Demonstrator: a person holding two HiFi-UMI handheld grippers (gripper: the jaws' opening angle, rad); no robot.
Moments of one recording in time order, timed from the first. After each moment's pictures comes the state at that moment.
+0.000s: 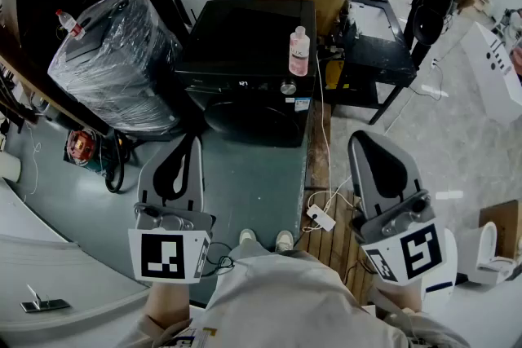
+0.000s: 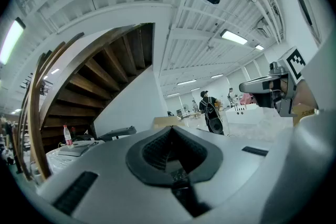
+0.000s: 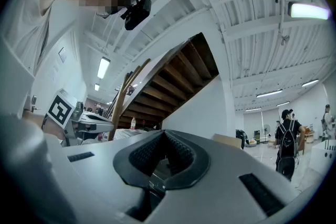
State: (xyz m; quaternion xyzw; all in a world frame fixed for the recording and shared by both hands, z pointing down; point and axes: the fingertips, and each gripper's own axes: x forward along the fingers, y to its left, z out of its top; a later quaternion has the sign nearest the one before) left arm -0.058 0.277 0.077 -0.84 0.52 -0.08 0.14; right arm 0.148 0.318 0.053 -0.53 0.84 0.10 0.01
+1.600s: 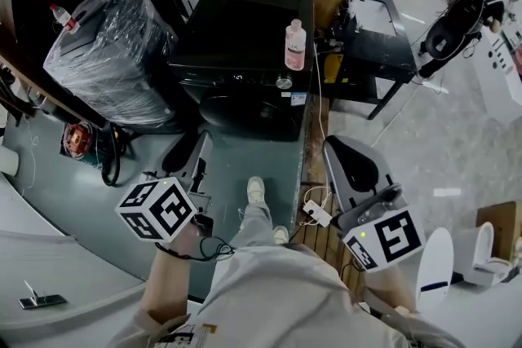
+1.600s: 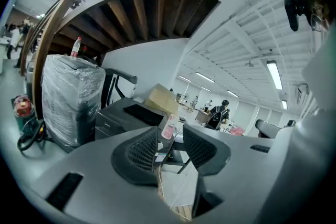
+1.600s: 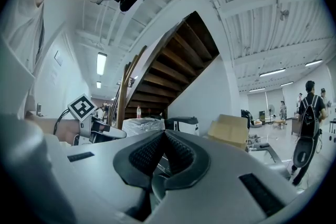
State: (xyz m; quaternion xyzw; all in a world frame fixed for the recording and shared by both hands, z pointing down) left arm -0.064 0.222 0.187 -0.82 0.51 -0.01 -0.25; right arm 0.143 0.290 0.118 -0.50 0.86 0.01 -0.02
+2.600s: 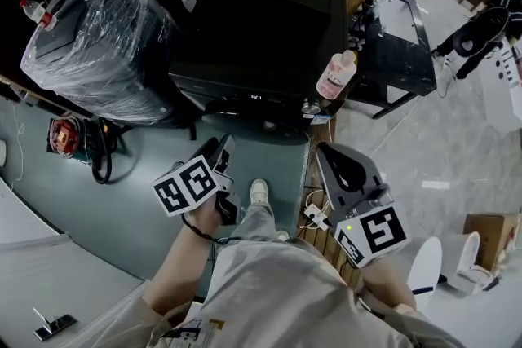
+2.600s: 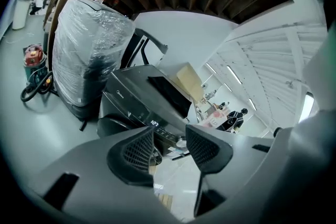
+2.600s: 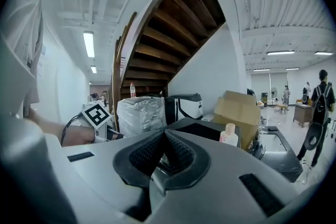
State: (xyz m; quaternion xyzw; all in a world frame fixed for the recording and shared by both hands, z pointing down) left arm -0.104 0.026 0.348 -0.73 0.51 -0.03 -0.46; right arm 0.068 0.086 0.208 -0.49 0.86 -0.07 -0.12
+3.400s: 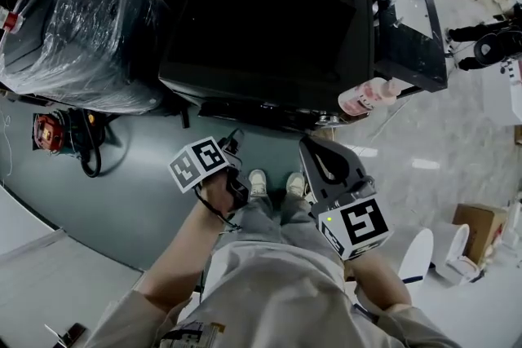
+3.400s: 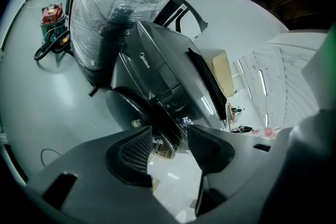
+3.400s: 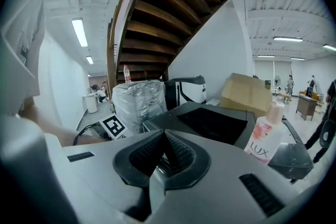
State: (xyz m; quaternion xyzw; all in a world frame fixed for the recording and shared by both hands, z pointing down) left arm -0.115 -0.061 0.500 -0.60 0.51 -0.06 -0.61; right arm 0.013 -0.029 0.297 -0.47 0.86 -0.12 -0.18
